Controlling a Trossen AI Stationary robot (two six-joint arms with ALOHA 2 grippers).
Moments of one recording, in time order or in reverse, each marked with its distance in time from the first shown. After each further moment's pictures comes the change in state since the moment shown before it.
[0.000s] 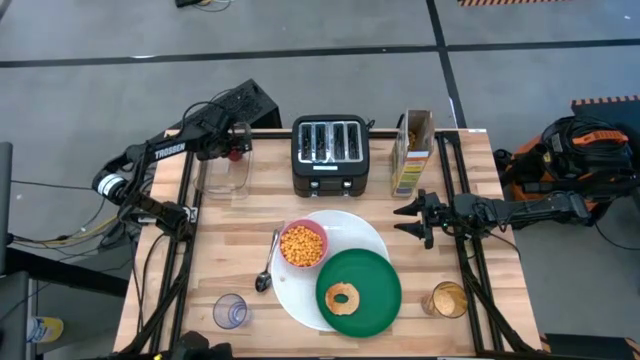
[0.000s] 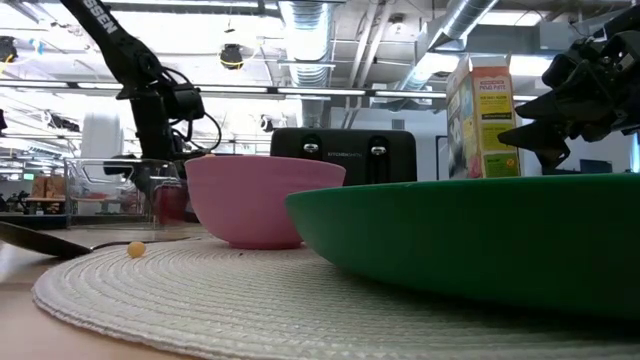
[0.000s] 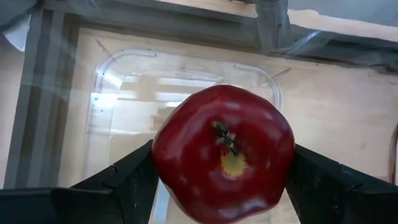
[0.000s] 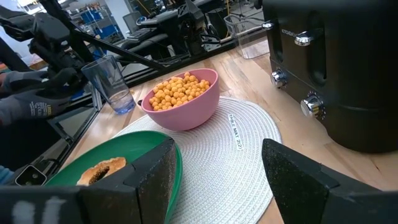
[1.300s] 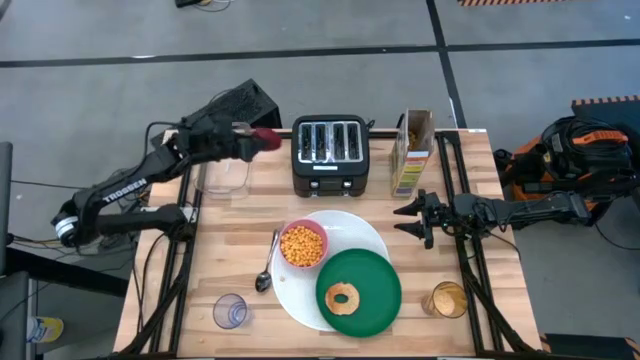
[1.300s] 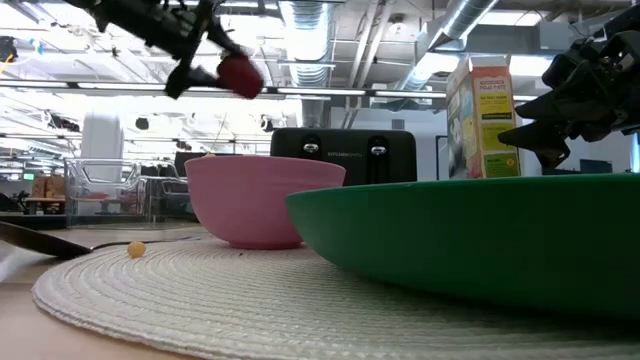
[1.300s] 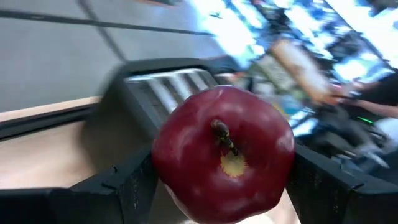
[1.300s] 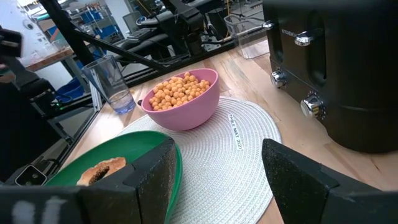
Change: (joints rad) left arm -0.388 -0.522 -0.001 0.294 0.306 0.010; right arm 0.000 0.000 0.000 0.000 0.000 0.000
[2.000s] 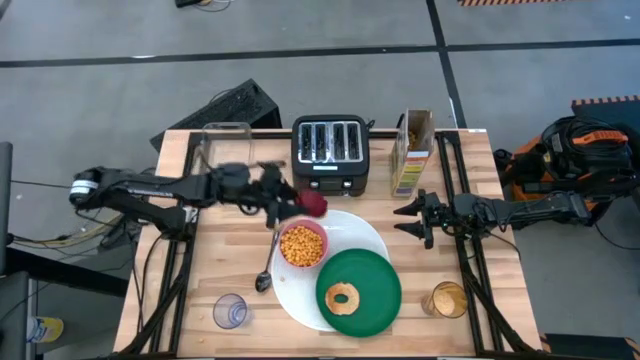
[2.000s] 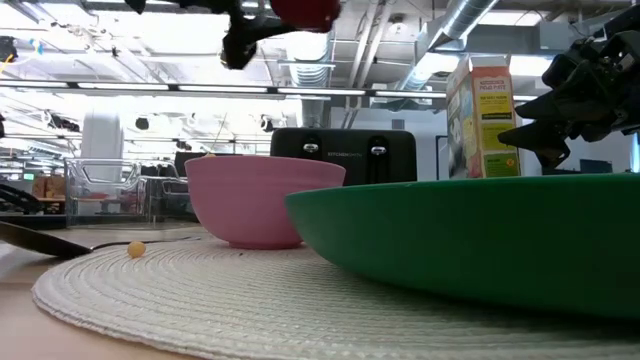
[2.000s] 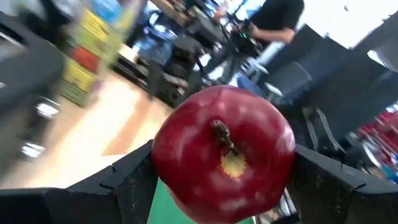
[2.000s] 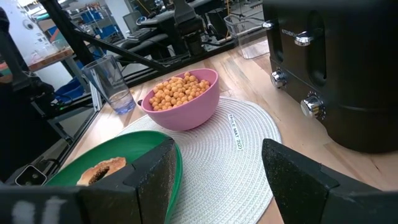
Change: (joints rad) left arm -0.611 0.261 0.025 0.390 -0.055 0.003; right arm 0.000 0.000 0.000 0.000 0.000 0.000
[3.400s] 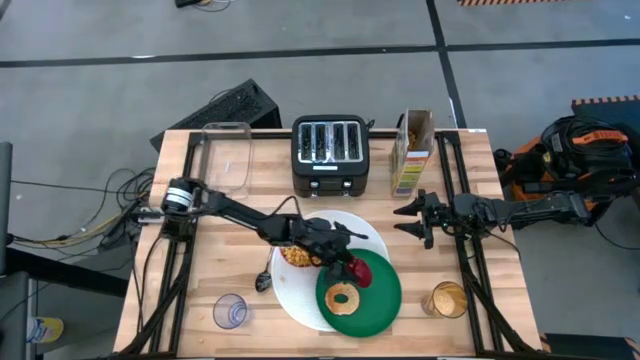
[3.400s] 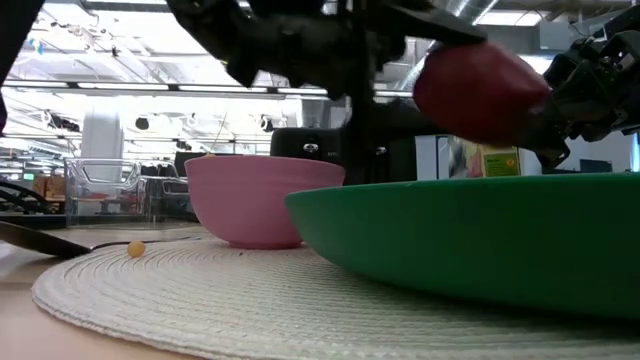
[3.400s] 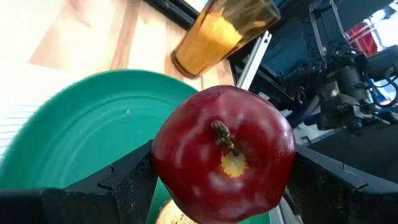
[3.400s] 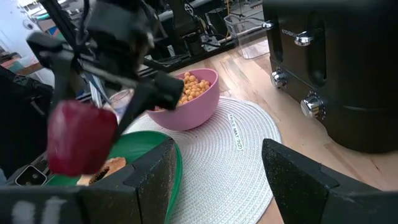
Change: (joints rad) left arm -0.200 0.806 0.367 0.227 0.185 -0.033; right arm 0.000 0.000 0.000 0.000 0.000 0.000
